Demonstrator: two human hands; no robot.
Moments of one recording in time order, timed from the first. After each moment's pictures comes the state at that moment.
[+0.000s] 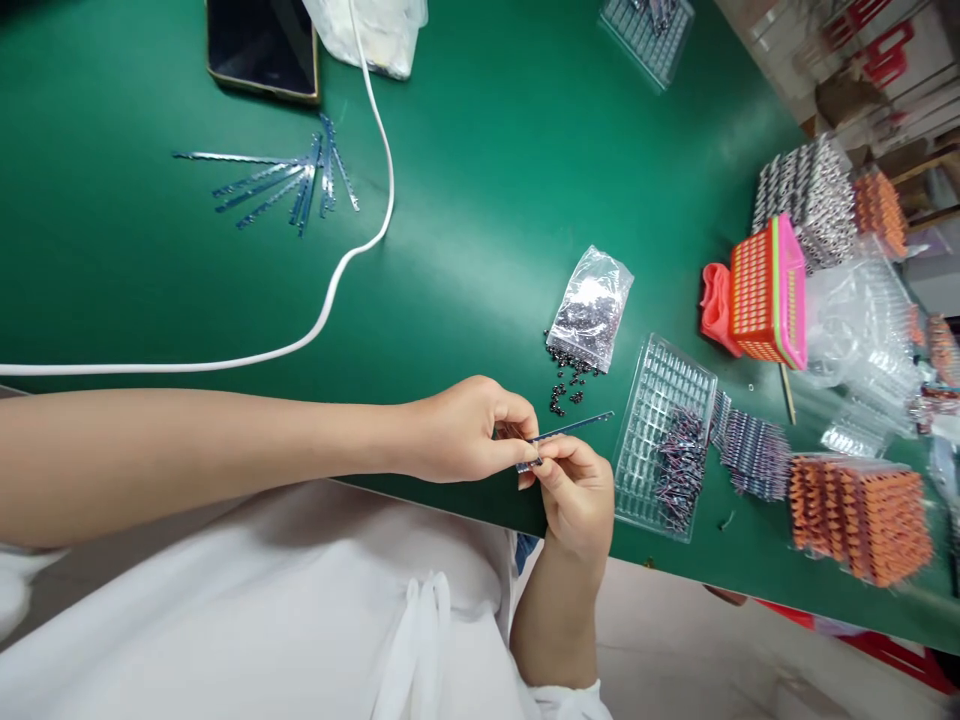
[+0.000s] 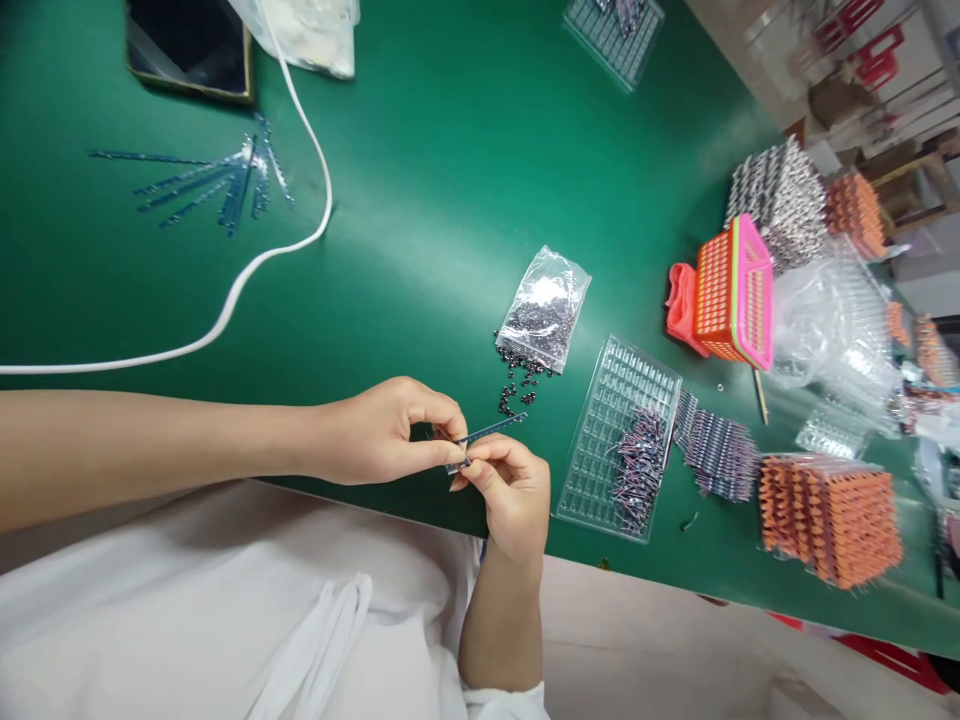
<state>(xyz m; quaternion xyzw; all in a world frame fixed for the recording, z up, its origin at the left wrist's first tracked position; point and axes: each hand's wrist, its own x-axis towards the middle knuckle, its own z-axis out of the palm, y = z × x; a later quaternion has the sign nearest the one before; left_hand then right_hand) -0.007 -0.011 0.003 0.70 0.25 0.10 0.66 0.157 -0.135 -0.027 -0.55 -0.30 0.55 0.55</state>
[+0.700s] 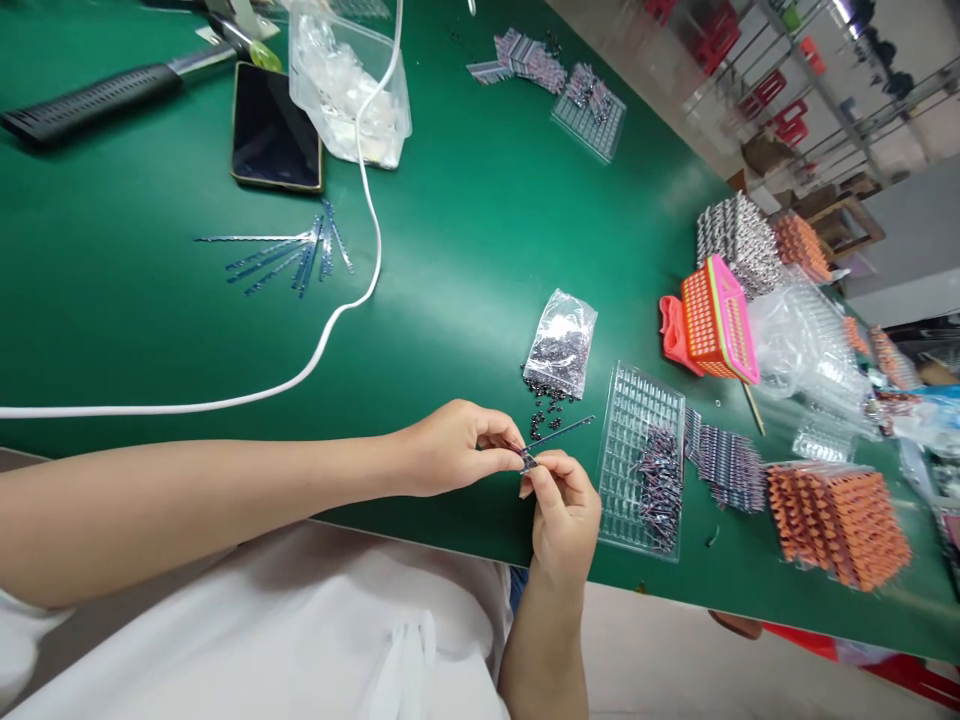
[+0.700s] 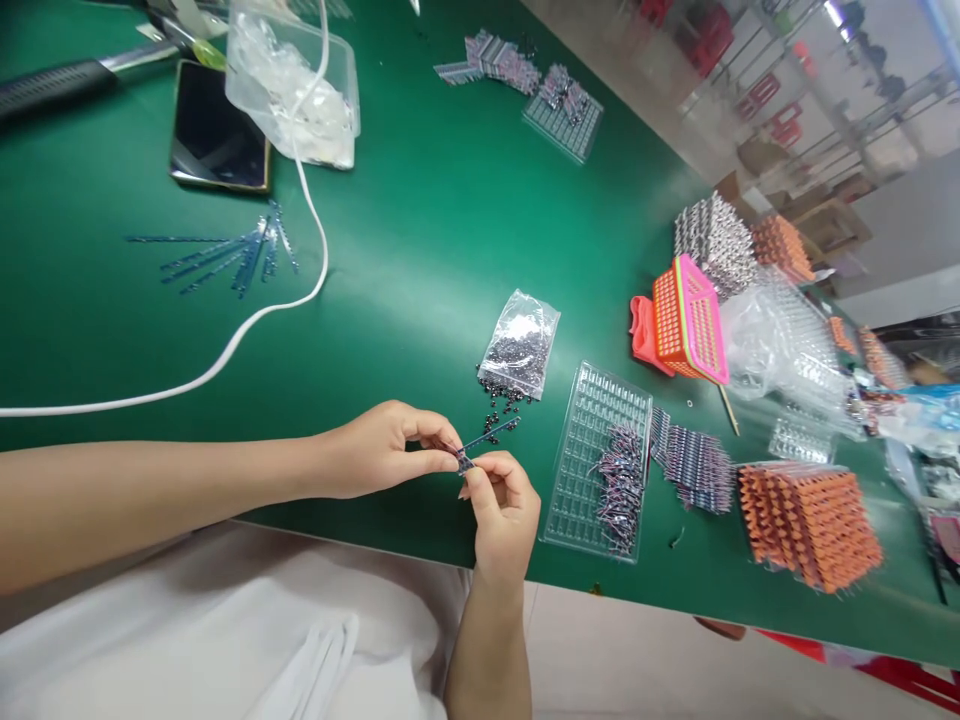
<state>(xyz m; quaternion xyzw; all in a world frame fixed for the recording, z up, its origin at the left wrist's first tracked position) -0.003 -0.005 0.003 0.67 0.29 0.11 0.67 0.150 -0.133 -0.031 -0.62 -0.33 0.40 0.59</state>
